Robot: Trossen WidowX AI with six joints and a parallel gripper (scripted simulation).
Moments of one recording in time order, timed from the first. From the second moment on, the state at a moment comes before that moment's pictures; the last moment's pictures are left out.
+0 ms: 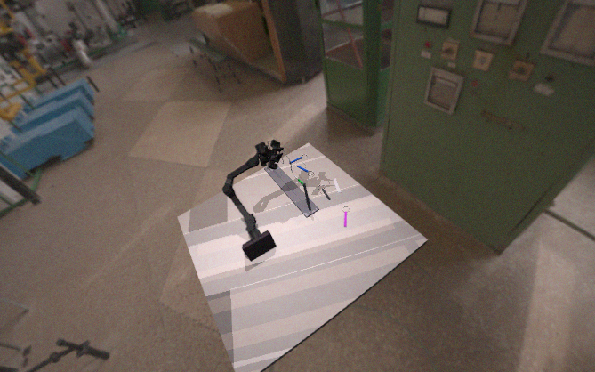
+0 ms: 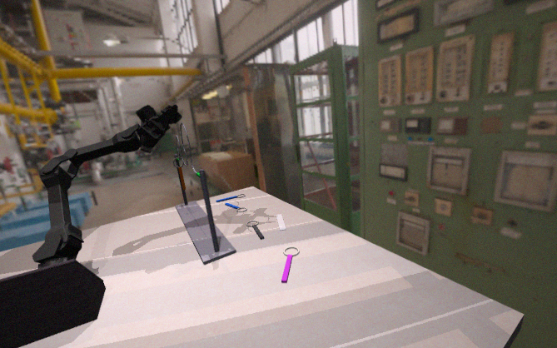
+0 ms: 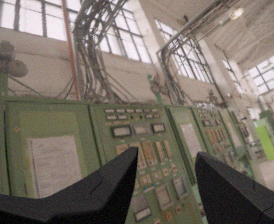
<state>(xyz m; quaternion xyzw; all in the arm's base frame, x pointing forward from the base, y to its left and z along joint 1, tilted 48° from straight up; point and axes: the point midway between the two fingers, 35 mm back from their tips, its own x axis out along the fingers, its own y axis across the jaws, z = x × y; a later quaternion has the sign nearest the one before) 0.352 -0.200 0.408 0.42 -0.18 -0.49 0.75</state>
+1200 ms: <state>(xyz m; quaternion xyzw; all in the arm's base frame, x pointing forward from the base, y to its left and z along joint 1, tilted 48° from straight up) 0.355 0.169 0.463 0.48 -0.09 -0.09 0.87</state>
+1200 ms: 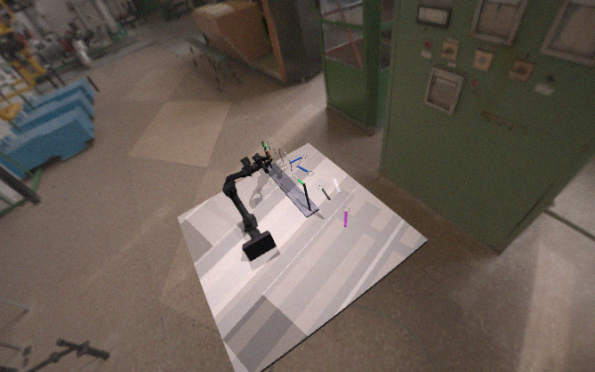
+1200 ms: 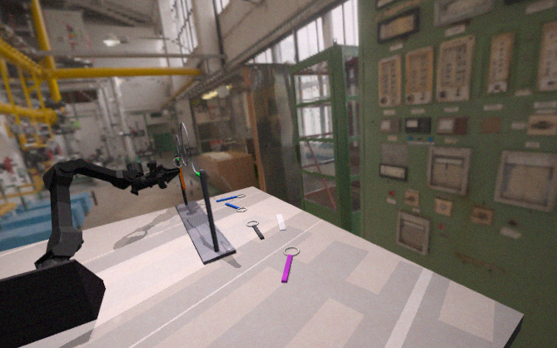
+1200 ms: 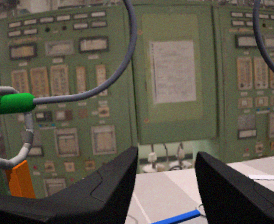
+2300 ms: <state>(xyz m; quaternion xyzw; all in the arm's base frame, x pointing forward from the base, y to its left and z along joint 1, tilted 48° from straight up) 0.338 0.299 0.471 0.42 -0.04 -0.01 0.90</state>
